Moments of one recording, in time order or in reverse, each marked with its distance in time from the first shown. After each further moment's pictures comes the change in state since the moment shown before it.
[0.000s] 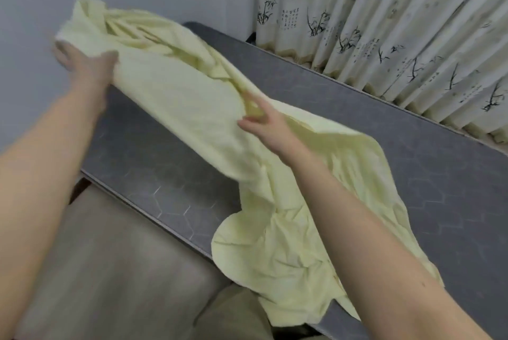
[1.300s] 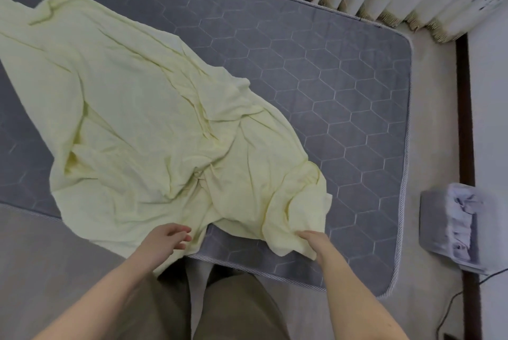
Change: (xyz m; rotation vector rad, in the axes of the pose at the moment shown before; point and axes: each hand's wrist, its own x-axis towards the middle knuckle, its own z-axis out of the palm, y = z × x) left_hand -0.539 -0.217 0.299 0.518 -0.986 -0.500; right_hand -0.484 0.446 -0.283 0.413 0.663 1.344
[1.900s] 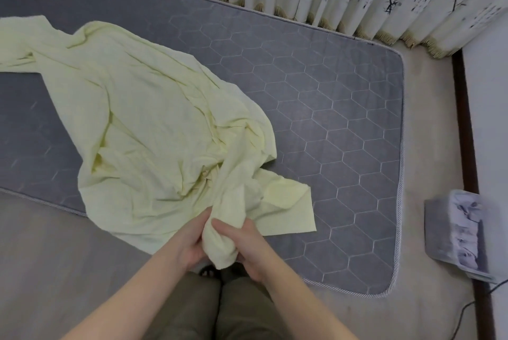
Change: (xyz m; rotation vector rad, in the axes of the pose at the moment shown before) left_hand -0.050 0.026 0.040 -1.022 -0.282 -0.239; right_hand -0.219 -0.009 0.104 0.096 -0.721 -0.321
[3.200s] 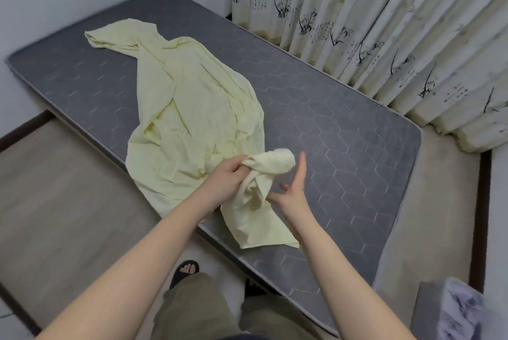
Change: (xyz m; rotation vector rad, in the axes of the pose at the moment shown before) left_hand -0.140 -0.060 0.092 0.661 0.070 1.032; right_hand -0.093 -0.067 -0.070 -0.523 0.087 -0.544
